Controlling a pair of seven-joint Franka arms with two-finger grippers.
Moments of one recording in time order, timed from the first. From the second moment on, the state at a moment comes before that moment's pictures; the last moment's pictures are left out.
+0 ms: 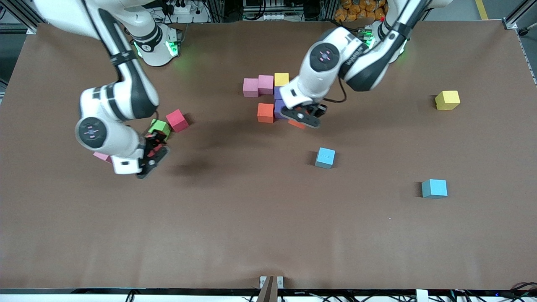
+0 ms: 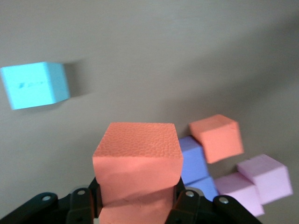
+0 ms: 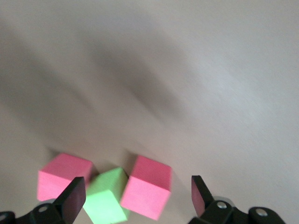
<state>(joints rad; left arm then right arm) -0.38 0.25 -0.45 -1.94 -0.02 2.15 -0.37 0.15 0.31 0.00 -1.92 0.01 2.03 -0.68</state>
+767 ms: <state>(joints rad) -0.64 0.44 -0.43 -1.73 0.16 2.16 -0.29 -0.34 0.35 0.00 -1.96 0.05 2.06 -0.63</state>
